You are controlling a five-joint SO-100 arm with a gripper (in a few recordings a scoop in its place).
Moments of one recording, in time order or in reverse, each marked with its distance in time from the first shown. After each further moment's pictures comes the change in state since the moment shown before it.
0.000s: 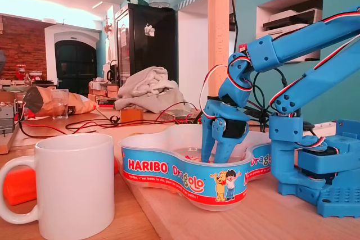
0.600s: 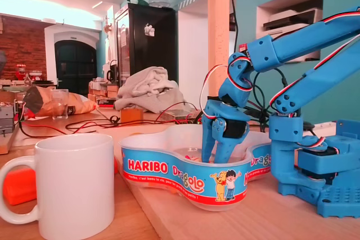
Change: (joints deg) arm 0.0 0.0 -0.3 0.0 0.0
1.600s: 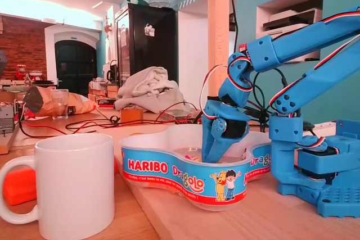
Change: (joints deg) arm -0.4 0.0 -0.1 0.3 0.0
